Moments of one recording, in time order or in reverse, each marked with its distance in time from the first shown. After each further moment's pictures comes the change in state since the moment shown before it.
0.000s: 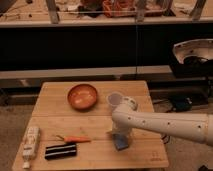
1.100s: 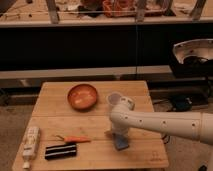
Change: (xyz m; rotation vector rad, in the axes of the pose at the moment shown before) arm 0.005 -0.011 0.011 0.004 0.001 -0.004
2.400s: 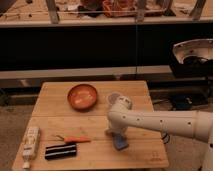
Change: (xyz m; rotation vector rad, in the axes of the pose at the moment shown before) arm 0.006 -0.012 0.005 0.006 0.006 0.008
